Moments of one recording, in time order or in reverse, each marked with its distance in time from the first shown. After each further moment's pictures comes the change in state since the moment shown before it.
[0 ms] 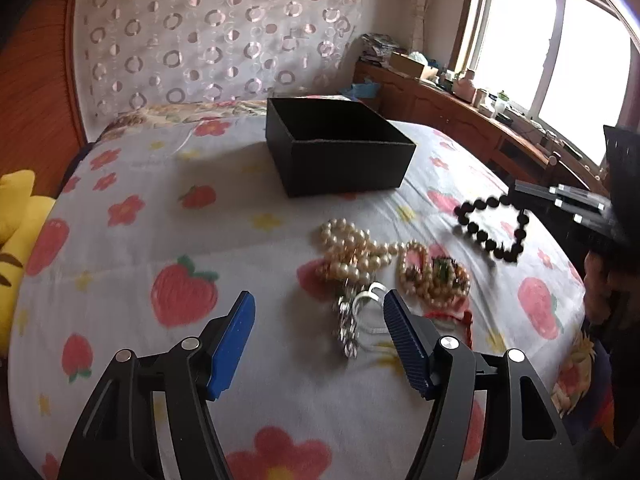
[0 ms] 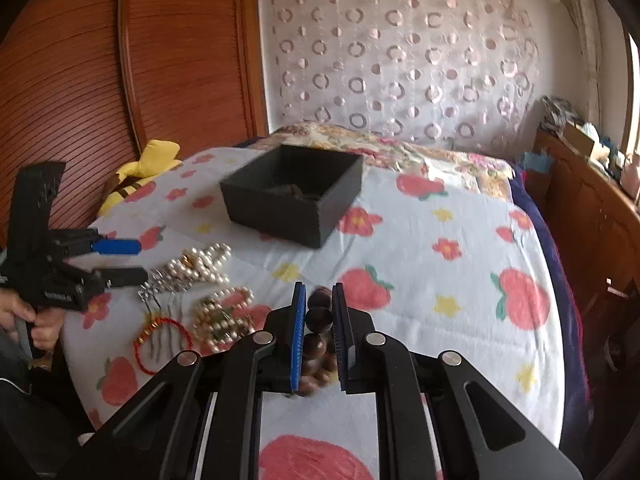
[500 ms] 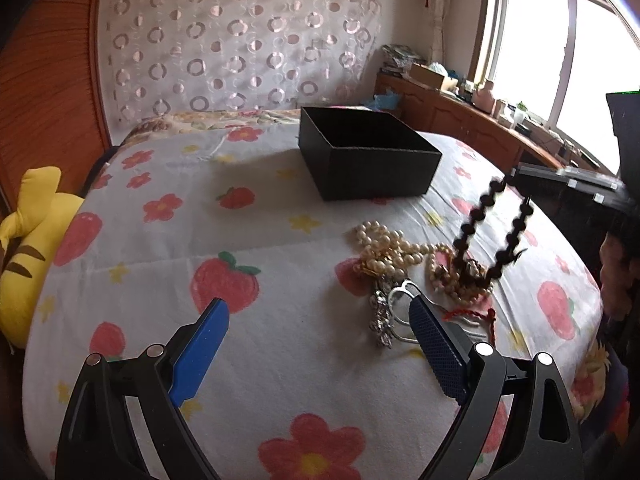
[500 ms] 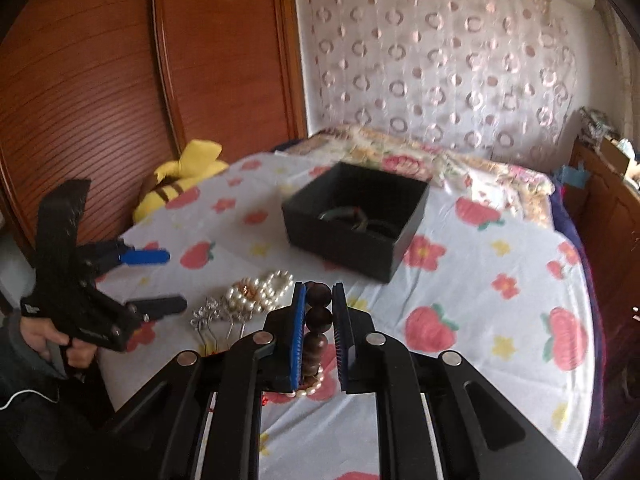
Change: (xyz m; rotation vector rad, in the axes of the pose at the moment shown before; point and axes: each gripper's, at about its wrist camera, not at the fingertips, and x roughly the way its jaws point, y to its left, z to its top) left arm -0.014 0.013 -0.012 -0.017 -0.041 0.082; right arm -0.001 0.038 0.036 -0.061 -0.015 0.127
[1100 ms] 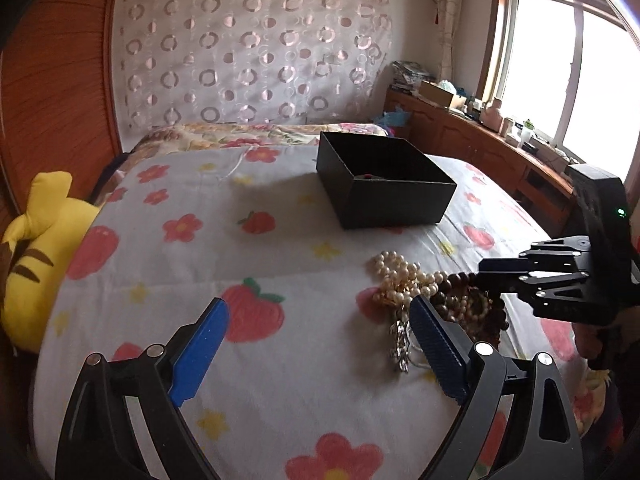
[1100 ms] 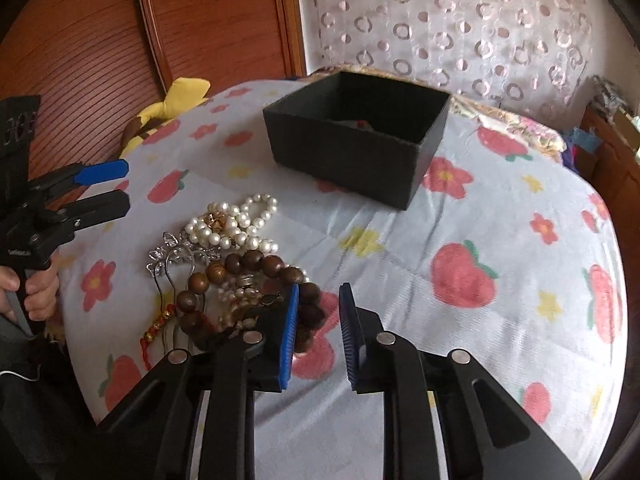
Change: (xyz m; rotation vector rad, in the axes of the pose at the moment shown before) left arm -0.011 0.017 0.010 -0.042 -0.065 0.020; right arm 0.072 0.000 -0.034 0.007 0.248 0.014
